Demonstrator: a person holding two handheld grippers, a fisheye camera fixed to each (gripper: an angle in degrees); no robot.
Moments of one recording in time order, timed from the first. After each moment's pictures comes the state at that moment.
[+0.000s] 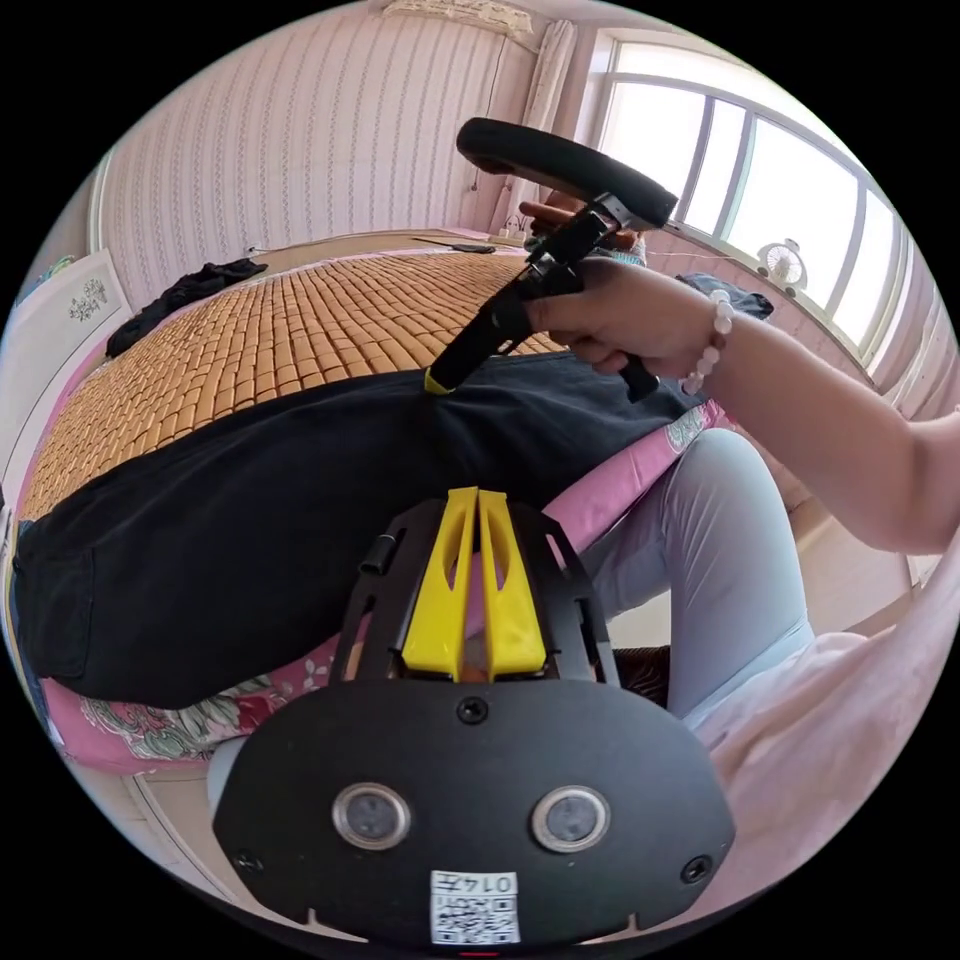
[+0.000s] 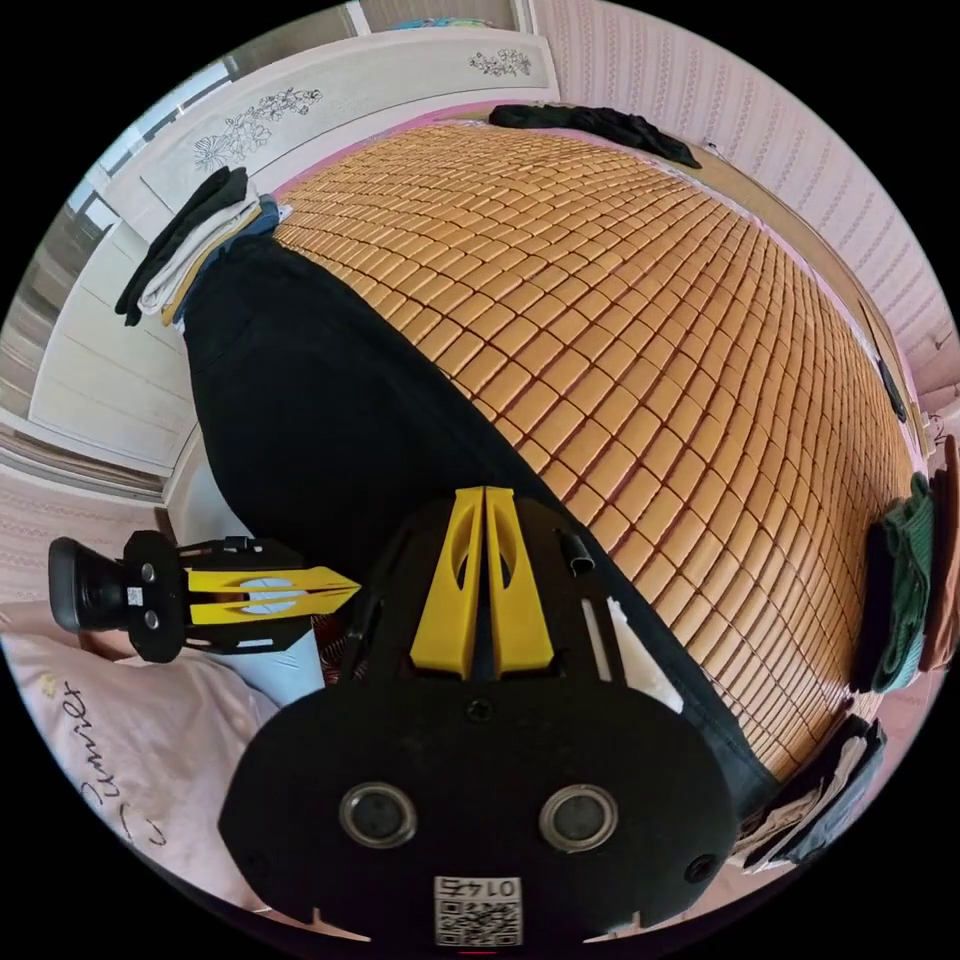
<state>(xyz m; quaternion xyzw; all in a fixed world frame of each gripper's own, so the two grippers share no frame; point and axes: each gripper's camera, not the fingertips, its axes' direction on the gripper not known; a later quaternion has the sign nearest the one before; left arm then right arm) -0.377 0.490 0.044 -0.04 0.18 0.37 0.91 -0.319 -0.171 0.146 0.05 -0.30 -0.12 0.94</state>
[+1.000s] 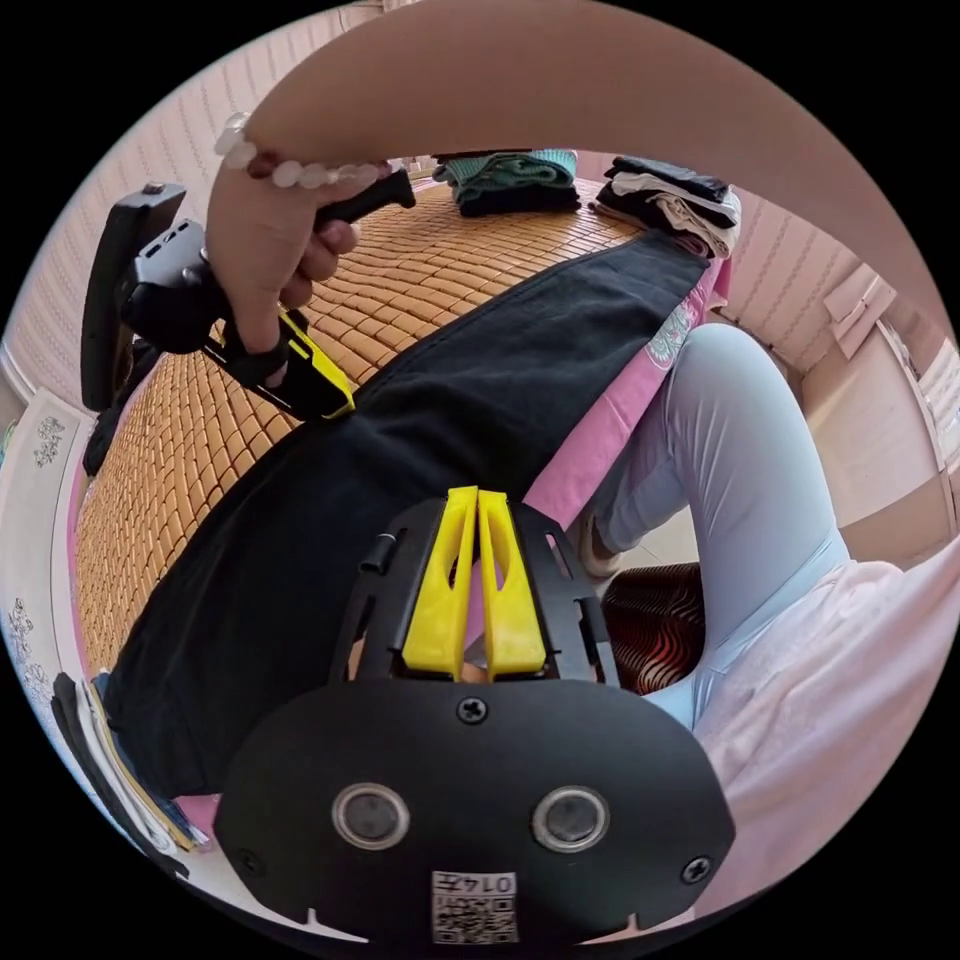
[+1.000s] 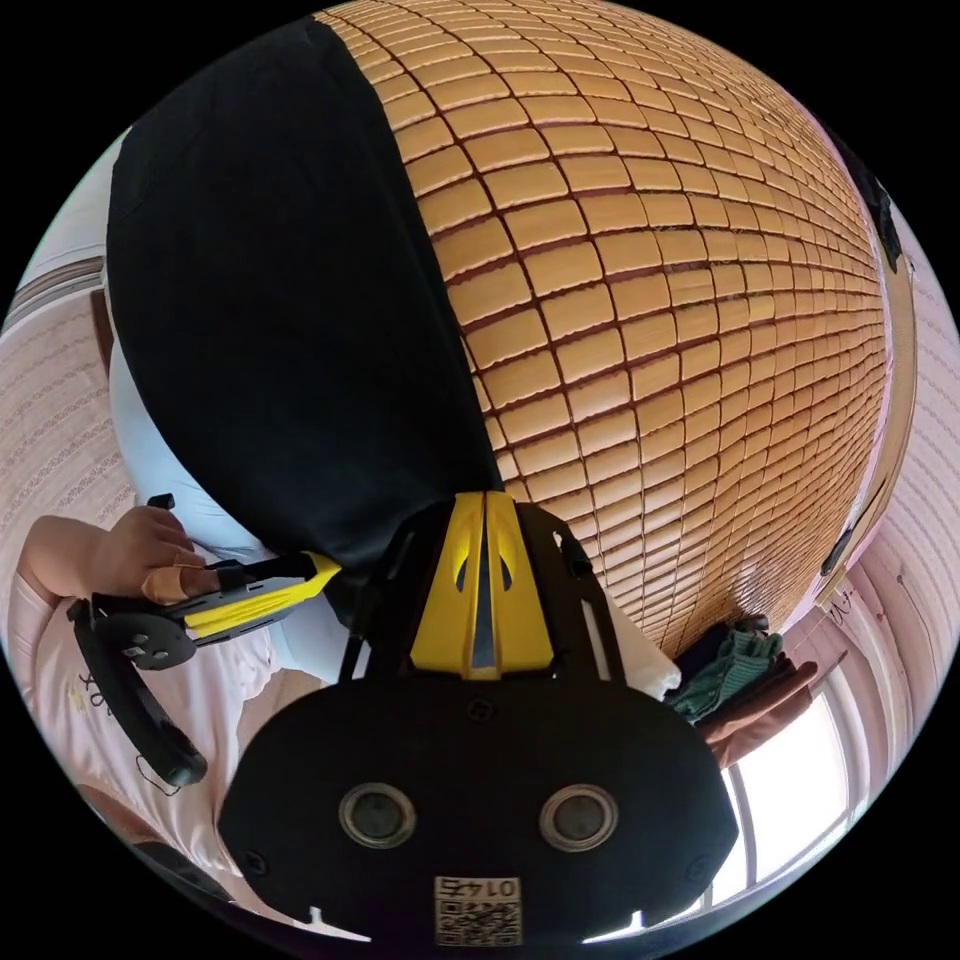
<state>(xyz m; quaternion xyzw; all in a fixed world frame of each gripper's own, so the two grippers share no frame) -0.222 0.591 0.098 -0.10 0.09 0.54 0.83 -0.356 -0.254 0.118 -0.19 -0.12 -0.38 0.90</state>
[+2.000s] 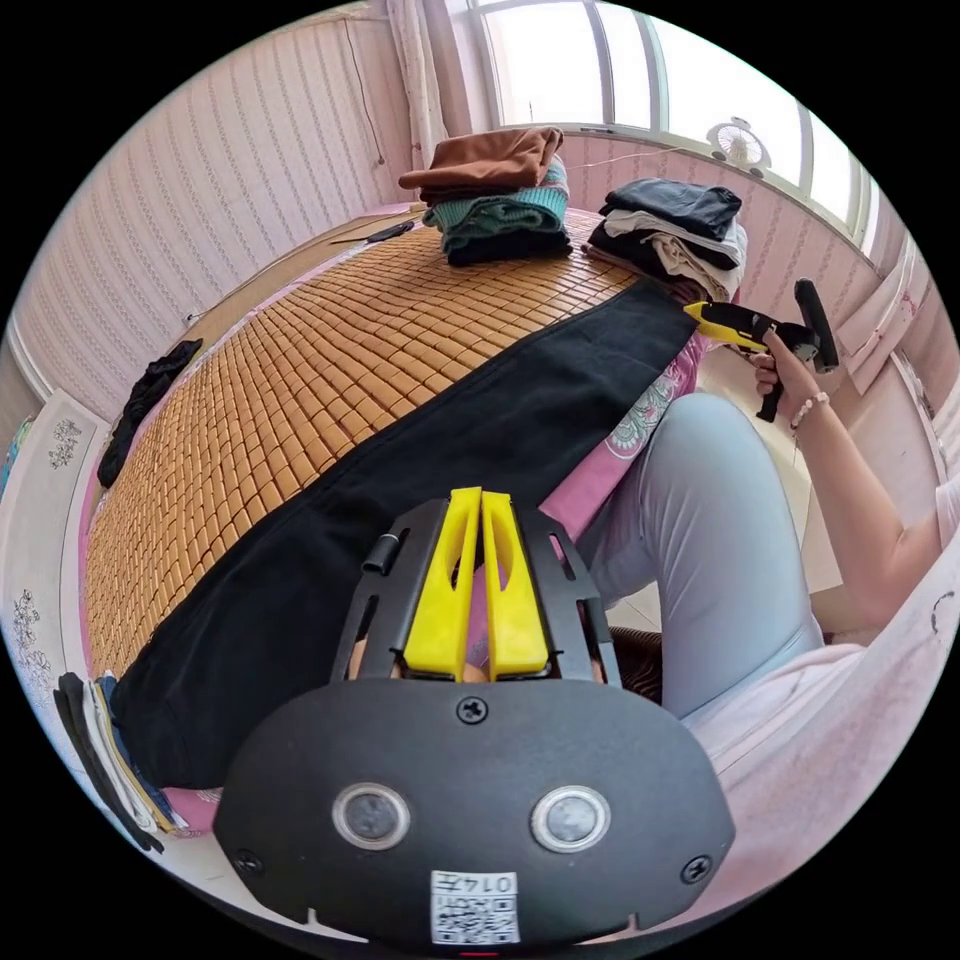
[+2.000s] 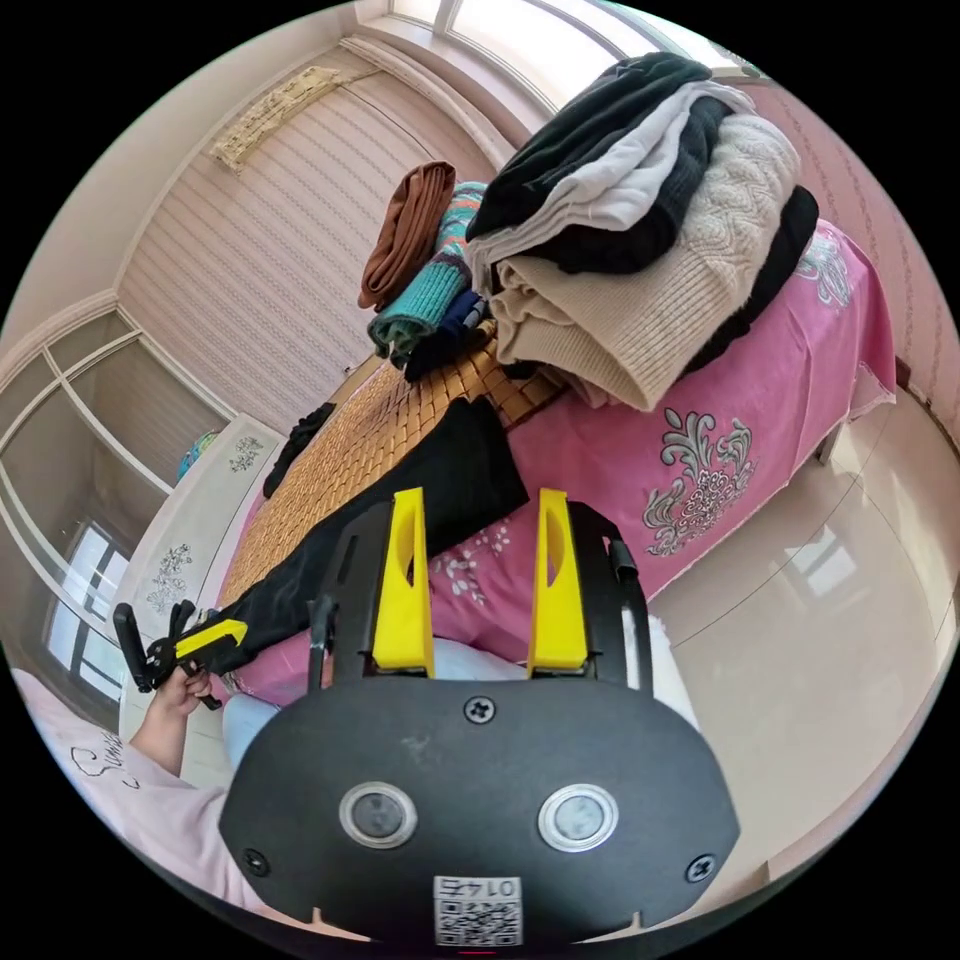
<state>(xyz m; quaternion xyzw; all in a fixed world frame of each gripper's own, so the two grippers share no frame) -0.107 0.641 0.088 -0.06 0.09 0.50 0.86 0.184 0.365 0.298 0.26 -0.34 0.46 0.78</state>
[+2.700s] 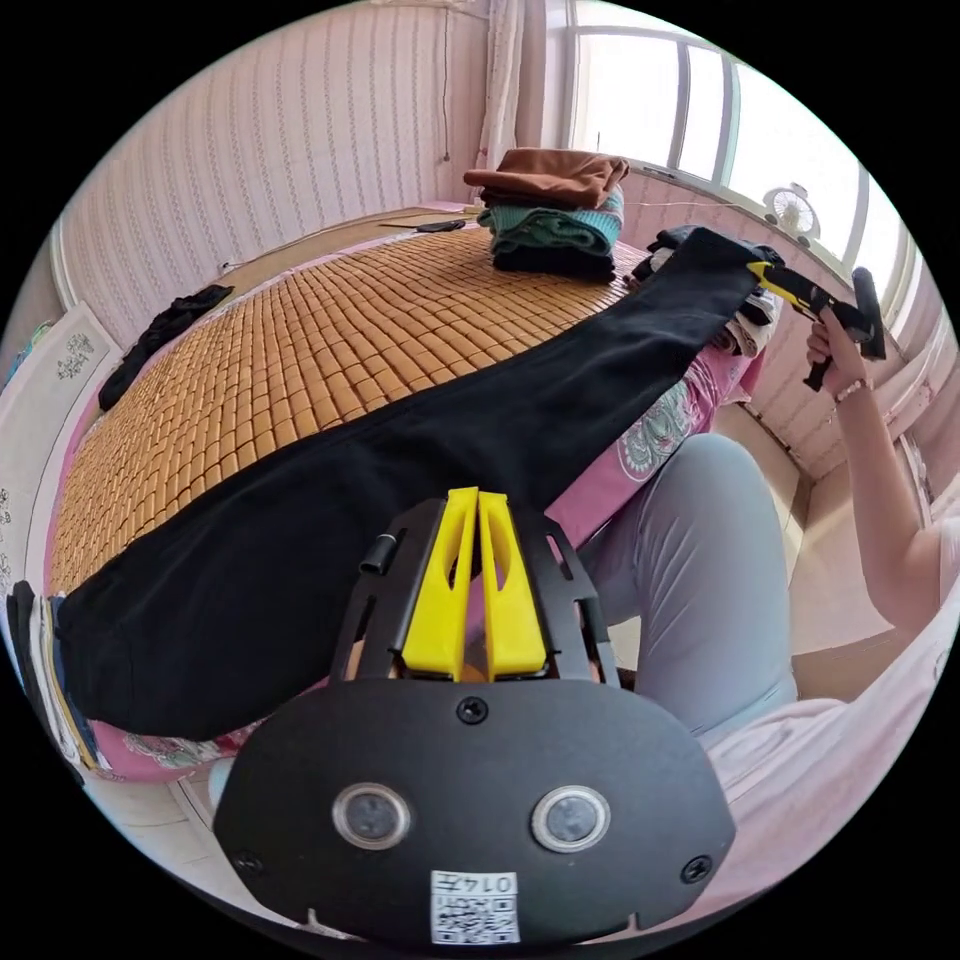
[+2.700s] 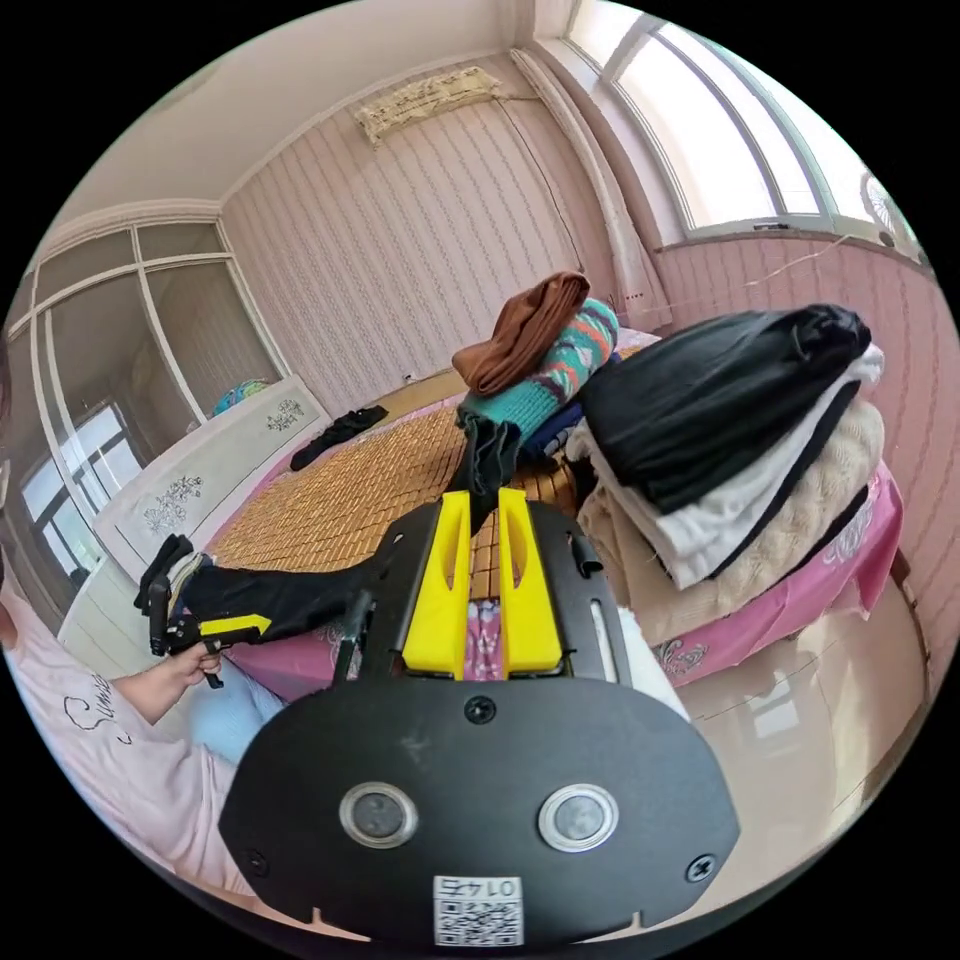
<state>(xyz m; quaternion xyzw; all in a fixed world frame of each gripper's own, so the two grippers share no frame) -0.138 0.616 0.084 -0.06 0.12 0.42 0.89 0.240 0.402 0.191 0.36 -0.27 0.33 0.83</state>
